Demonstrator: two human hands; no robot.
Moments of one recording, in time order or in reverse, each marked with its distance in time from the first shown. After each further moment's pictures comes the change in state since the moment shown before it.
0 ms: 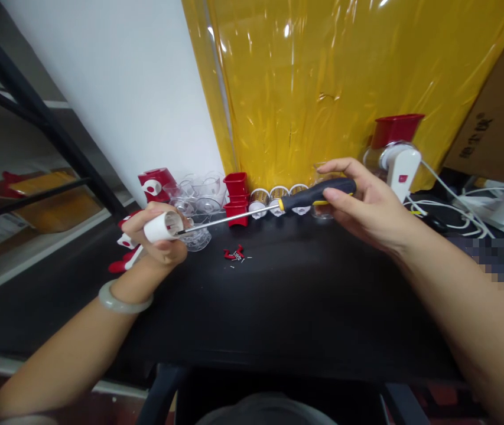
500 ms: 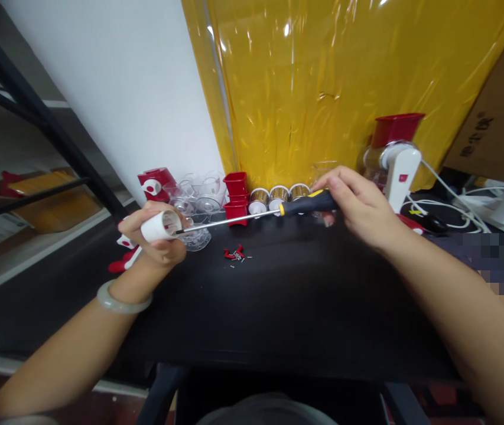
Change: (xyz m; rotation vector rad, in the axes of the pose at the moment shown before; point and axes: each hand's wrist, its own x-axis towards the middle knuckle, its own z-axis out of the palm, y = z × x) left_hand 0.003 0.002 0.001 0.023 0.008 0.013; right_hand 0.002 0.005 0.001 -0.305 -0.006 -0.096
